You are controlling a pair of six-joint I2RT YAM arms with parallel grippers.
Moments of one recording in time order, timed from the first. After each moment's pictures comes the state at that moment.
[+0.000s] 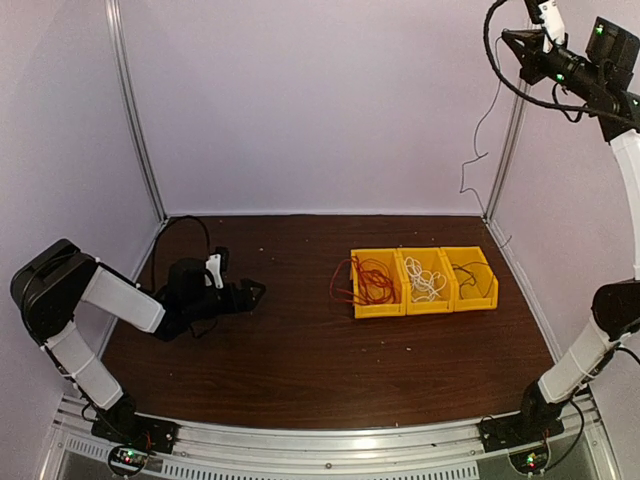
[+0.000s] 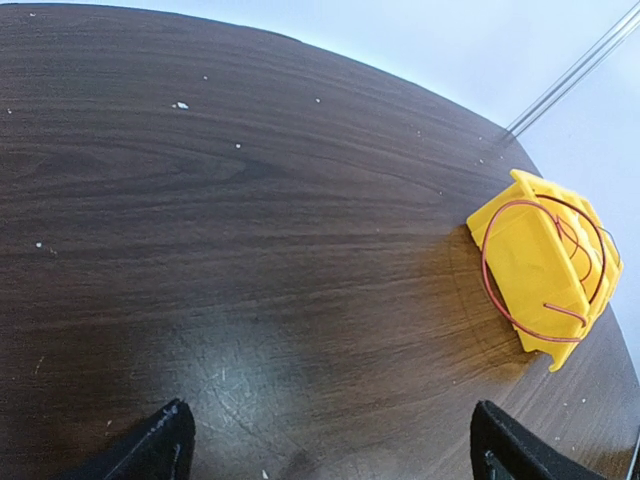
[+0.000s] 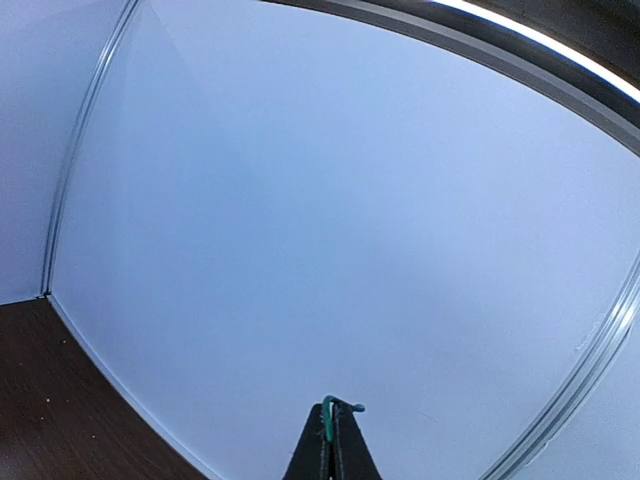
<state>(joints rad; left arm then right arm) -0.51 1.64 0.50 0.70 0.14 -0.52 0.09 1.57 2.33 -0.55 -0.38 -0.40</state>
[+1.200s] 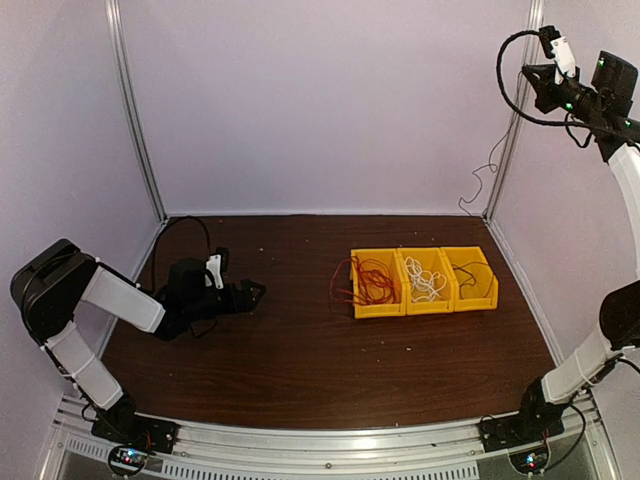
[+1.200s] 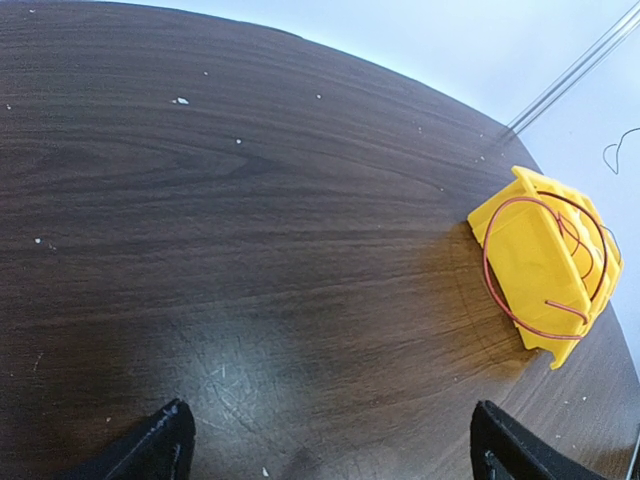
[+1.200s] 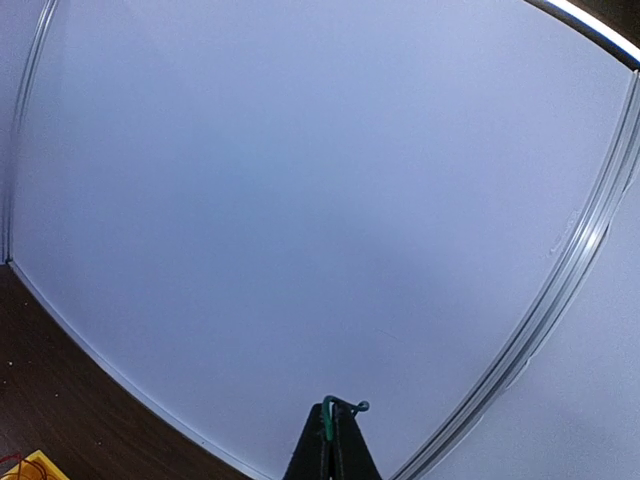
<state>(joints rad) -0.51 1.64 0.50 0.69 0.14 -0.52 -0.13 1.49 2.01 -0.38 -0.46 -0.36</state>
